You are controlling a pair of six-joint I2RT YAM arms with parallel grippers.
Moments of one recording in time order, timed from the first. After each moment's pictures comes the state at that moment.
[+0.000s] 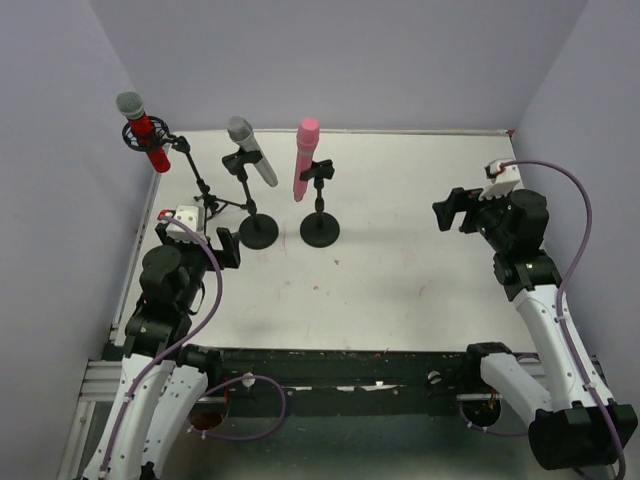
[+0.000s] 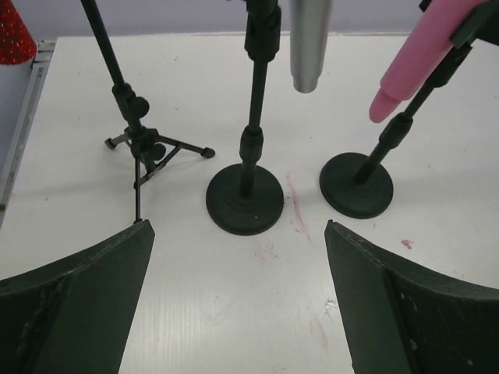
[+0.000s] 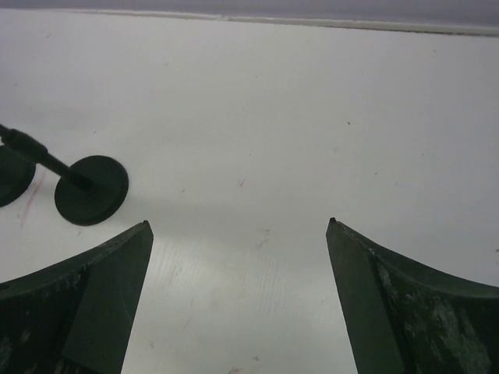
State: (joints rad) left arm -0.24 0.47 0.70 -0.36 -0.04 -0.10; right arm 0.09 0.90 0.84 -0.23 -0.23 0.03
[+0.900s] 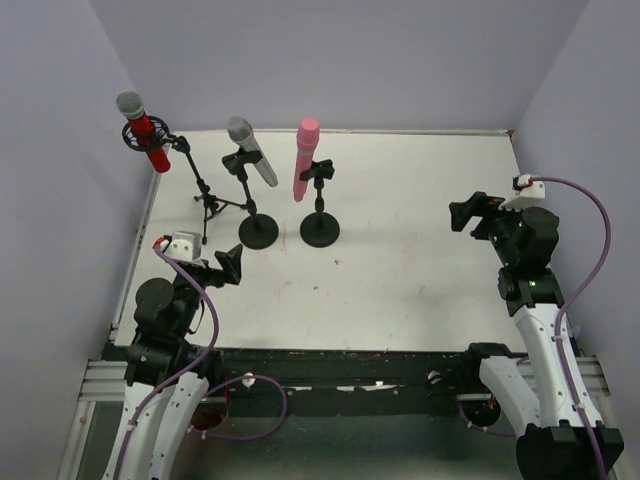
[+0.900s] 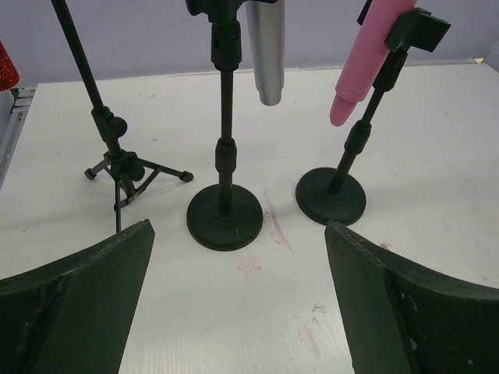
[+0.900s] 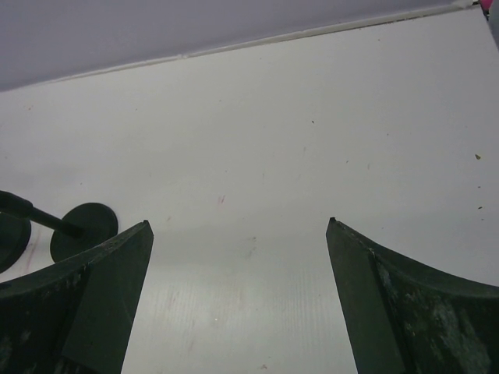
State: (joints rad) left arm -0.22 0.25 0.54 -0.31 0.04 -0.10; right arm -0.04 0.76 0.70 -0.12 -0.15 0.21
